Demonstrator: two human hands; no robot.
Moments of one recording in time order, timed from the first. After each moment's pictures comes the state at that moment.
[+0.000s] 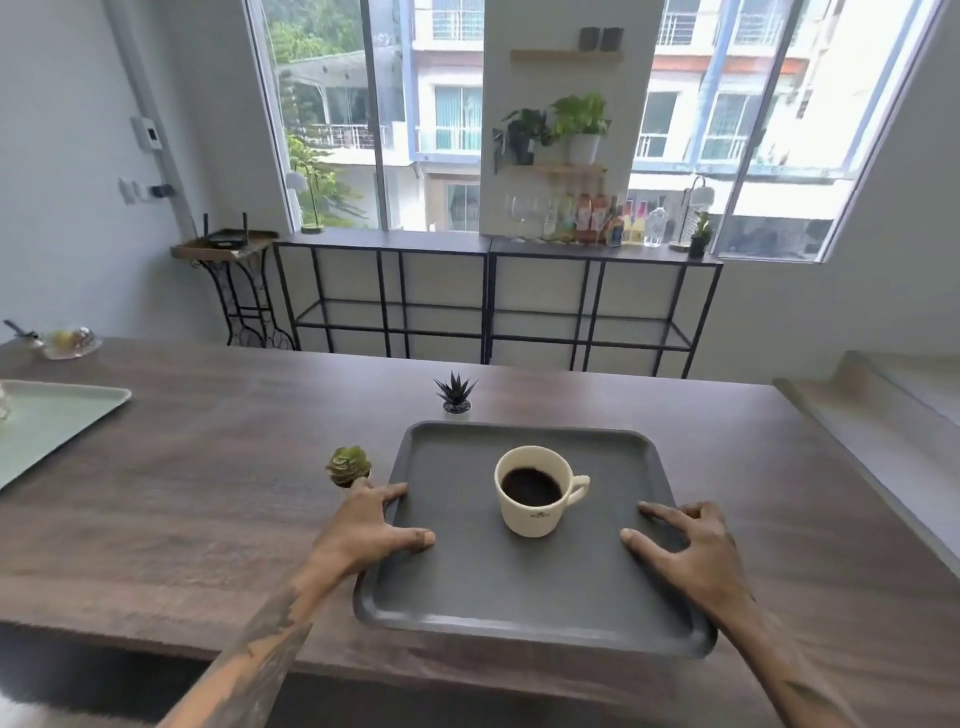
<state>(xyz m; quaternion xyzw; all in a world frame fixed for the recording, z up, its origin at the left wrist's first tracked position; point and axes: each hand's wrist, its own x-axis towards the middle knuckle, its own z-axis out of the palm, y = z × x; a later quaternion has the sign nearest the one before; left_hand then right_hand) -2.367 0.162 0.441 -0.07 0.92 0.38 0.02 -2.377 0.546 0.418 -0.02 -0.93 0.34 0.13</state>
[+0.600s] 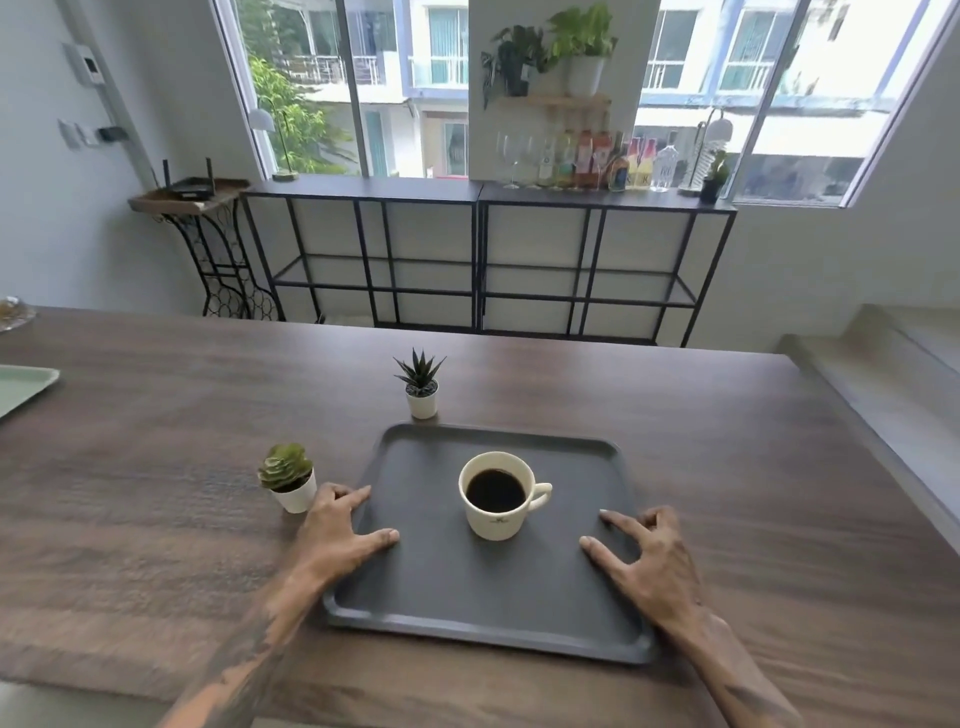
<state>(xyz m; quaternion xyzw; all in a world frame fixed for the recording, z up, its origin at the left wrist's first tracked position) -2.432 0.179 0.367 -0.13 0.94 0.32 -0.01 -2.439 0.552 0.354 -0.04 -0.96 0.28 0.08</state>
